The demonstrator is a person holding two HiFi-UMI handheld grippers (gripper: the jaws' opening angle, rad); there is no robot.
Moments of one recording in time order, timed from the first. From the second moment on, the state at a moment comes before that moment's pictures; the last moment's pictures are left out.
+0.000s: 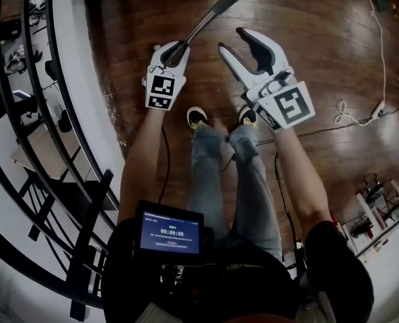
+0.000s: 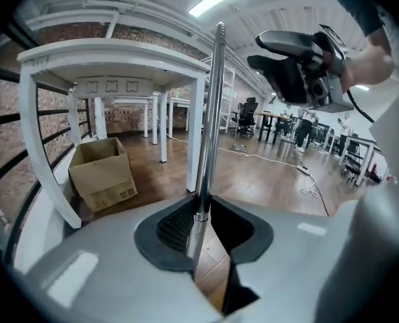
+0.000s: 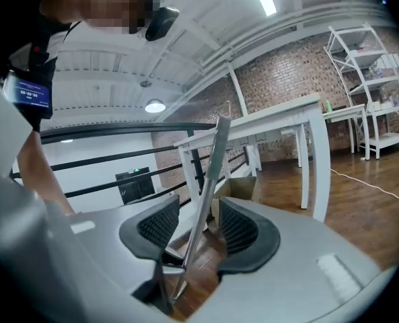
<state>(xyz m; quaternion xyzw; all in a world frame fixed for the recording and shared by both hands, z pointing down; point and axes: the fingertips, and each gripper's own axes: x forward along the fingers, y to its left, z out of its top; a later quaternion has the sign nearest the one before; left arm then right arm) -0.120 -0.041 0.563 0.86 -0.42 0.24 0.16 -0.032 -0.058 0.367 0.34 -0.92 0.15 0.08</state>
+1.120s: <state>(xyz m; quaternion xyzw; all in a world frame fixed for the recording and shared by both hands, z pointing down) -0.096 -0.252 0.546 0.79 -0.52 0.20 0.24 -0.100 -0.310 0.367 0.18 -0.97 0.17 0.00</state>
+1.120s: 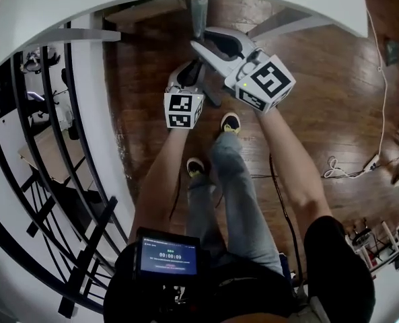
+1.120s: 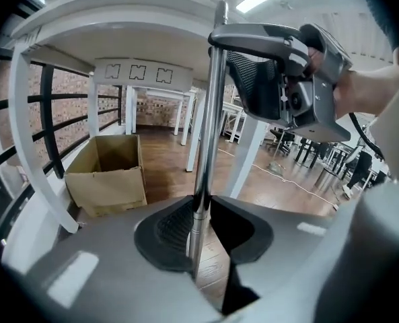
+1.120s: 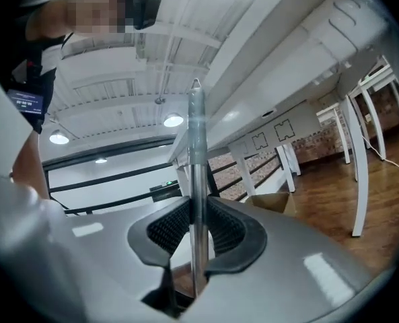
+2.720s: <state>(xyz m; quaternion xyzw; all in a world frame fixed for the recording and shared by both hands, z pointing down) -0.157 0.011 0.198 0.81 -0.56 0.12 0.11 -0.050 -0.040 0.194 0.21 -0.97 0.10 0.04</state>
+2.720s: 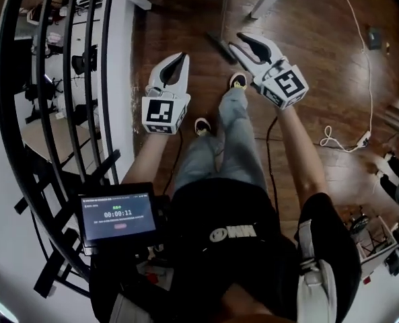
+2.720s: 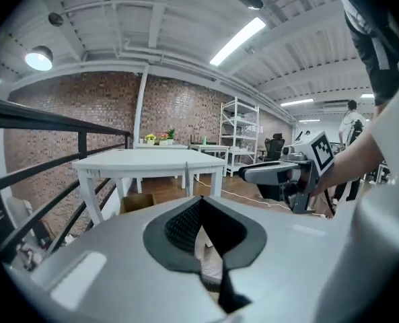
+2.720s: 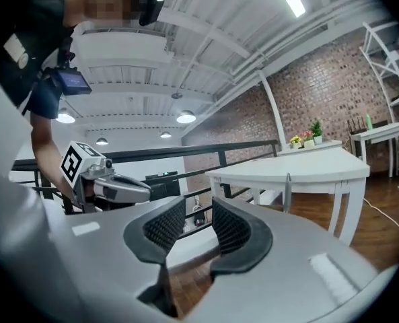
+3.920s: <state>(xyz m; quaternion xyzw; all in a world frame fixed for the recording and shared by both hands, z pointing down) 0.080 0.308 0.005 0.86 -0.49 0.10 0.01 0.100 0.315 0.007 0.20 -0.98 0.02 -0.02</state>
